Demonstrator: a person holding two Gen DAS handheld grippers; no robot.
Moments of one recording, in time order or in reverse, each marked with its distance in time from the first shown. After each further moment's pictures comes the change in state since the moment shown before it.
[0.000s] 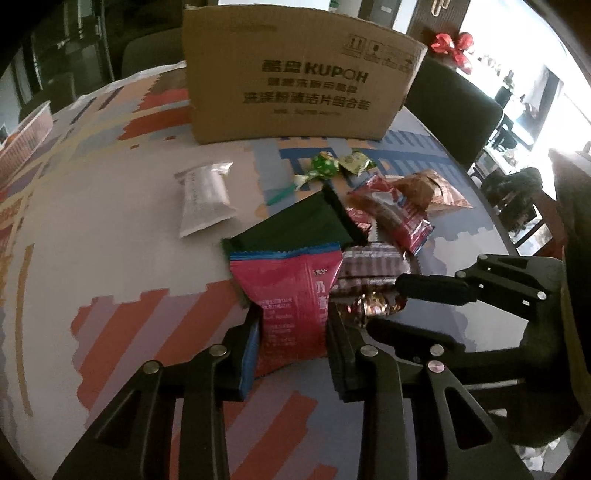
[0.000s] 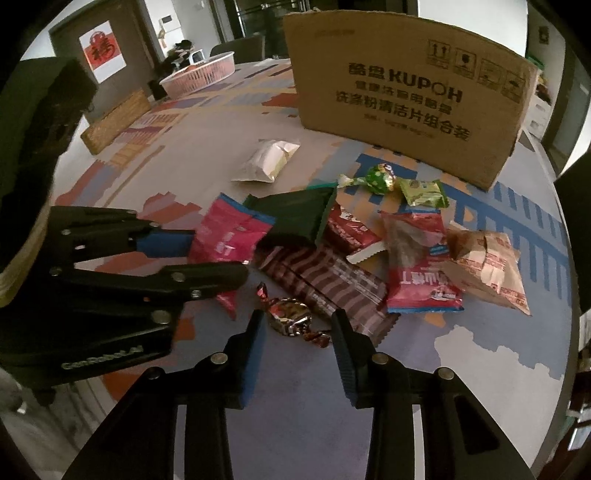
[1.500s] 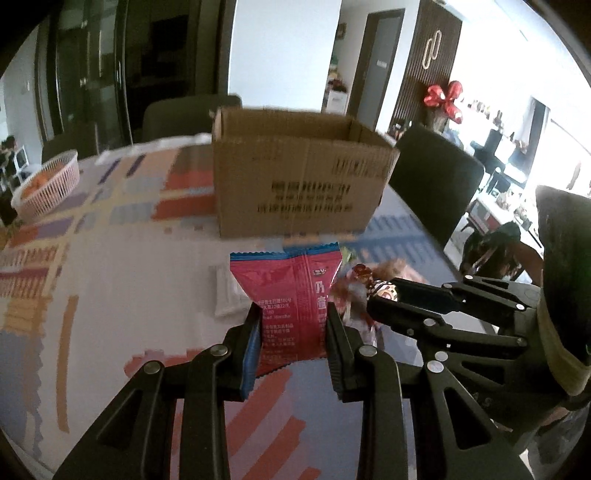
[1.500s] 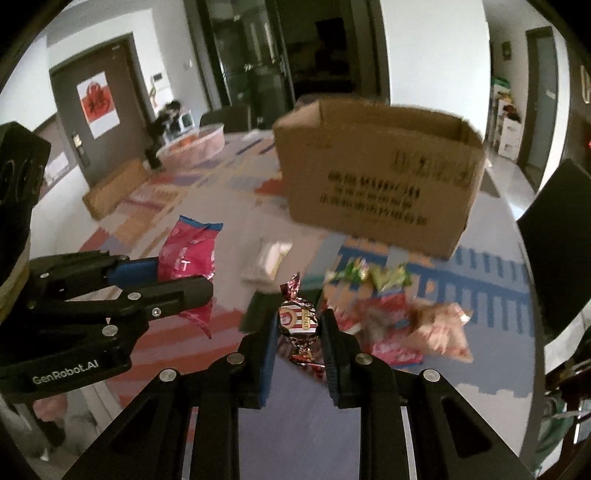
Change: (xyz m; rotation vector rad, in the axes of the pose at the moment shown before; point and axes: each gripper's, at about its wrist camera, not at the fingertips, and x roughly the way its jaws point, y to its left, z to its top) left arm -0.090 -0.005 0.026 0.000 -0.264 0.004; right arm -0.069 0.004 0.026 0.078 -0.269 -0.048
